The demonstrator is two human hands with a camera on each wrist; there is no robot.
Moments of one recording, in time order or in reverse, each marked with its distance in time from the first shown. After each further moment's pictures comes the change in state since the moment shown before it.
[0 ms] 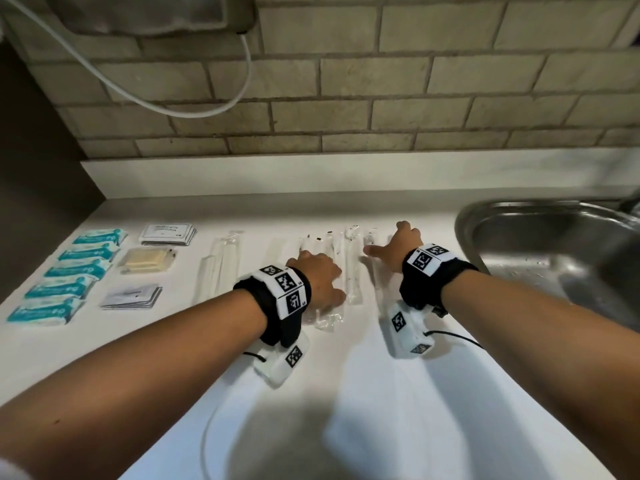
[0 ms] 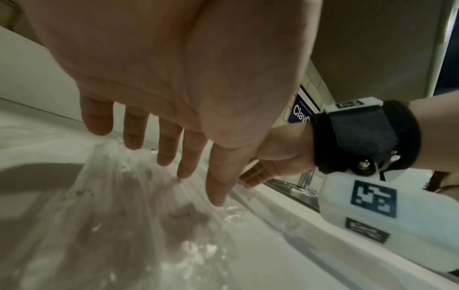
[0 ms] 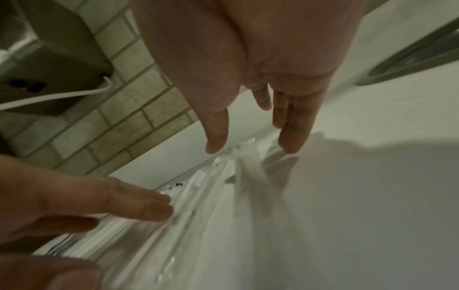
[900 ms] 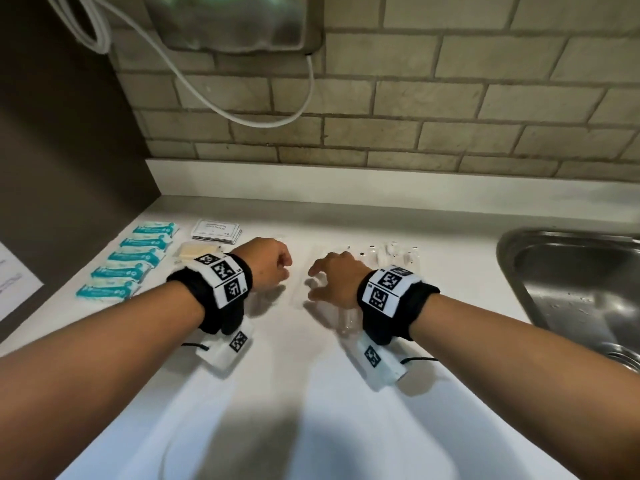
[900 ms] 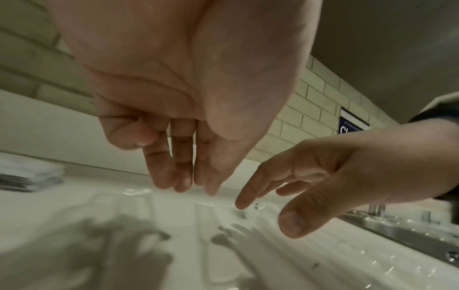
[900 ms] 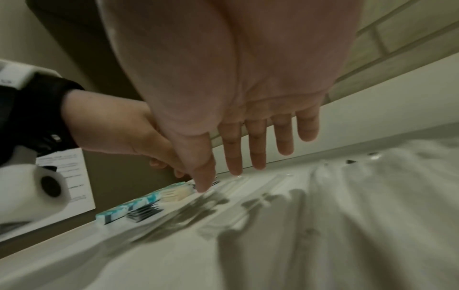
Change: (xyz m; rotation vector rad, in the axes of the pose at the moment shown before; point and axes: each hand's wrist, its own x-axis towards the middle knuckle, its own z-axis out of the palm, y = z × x) left_hand -0.070 -0.118 -0.032 -0.242 0.261 -0.167; right_hand -0.083 -0.100 0.062 -0.485 -0.304 -0.660
